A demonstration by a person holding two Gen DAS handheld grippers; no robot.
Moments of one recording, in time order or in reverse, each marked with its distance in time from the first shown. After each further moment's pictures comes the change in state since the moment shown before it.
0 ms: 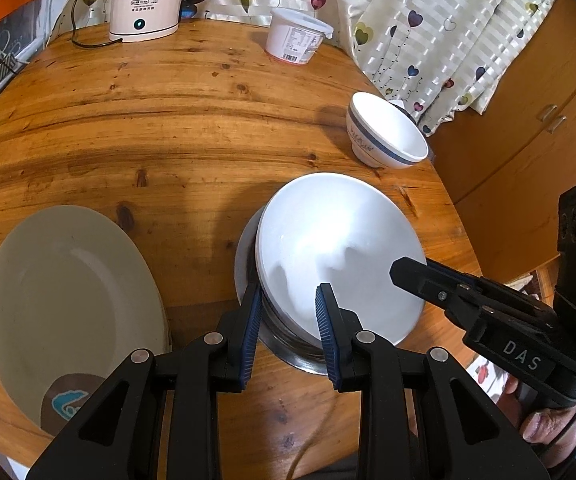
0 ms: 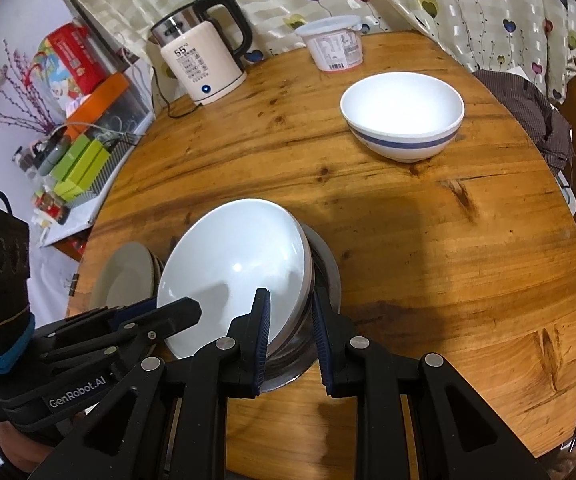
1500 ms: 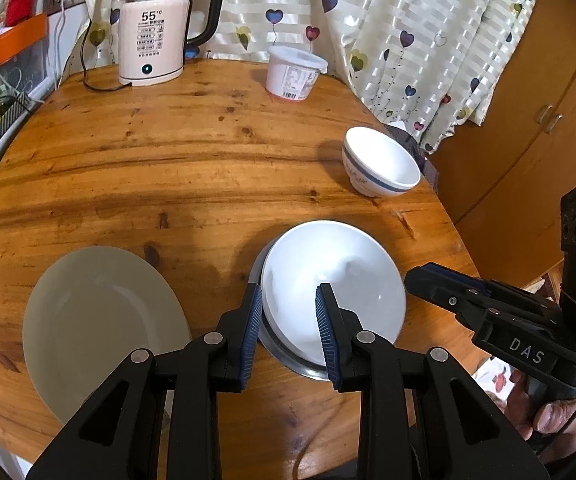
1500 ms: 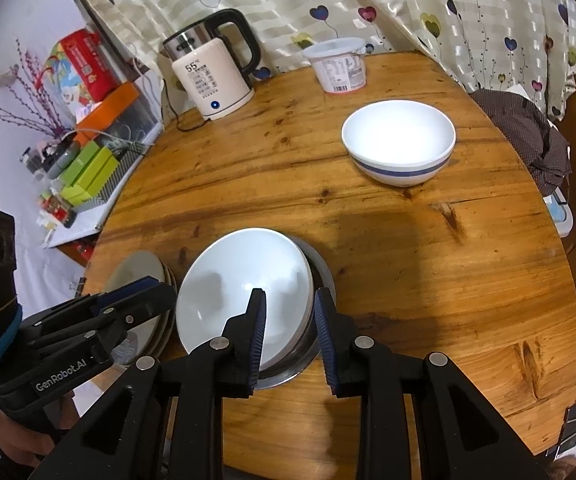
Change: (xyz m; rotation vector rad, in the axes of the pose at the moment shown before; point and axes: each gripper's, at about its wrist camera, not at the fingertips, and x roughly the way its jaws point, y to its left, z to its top) left arm -0.033 -0.010 0.007 0.058 -0.109 0.062; right arm -0.024 0.003 0.001 -0.031 -0.061 0.006
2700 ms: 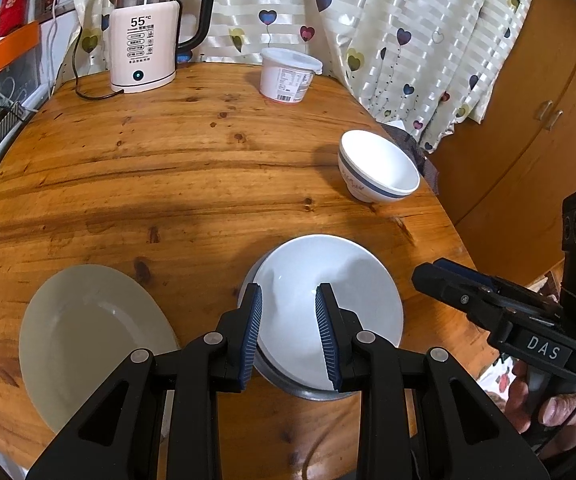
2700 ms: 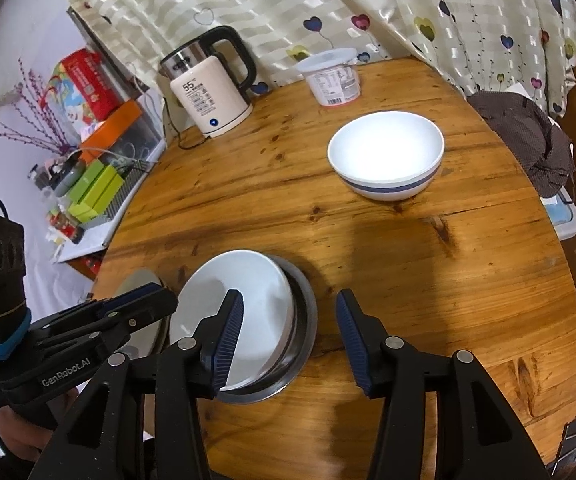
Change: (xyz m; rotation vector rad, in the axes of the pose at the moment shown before) left arm 0.010 -0.009 0.011 0.018 0.003 0.007; right arm -0.004 -0.023 0.009 0.035 -0.044 0.041
